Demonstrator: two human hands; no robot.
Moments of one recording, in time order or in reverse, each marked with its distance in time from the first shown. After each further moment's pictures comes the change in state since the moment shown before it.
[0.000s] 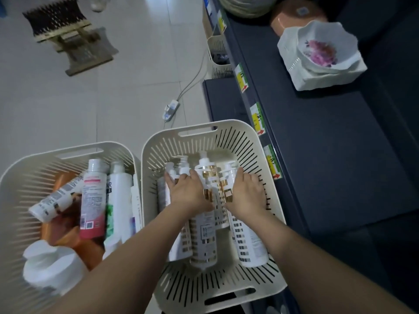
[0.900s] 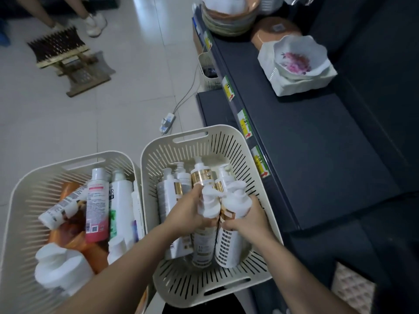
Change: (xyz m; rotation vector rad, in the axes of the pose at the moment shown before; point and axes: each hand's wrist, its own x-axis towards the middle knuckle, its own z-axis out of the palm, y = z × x) left_hand -0.057 -0.012 -0.001 -0.735 -0.055 0.331; right_hand -0.071 0.025 0.009 1.104 -0.099 0.381
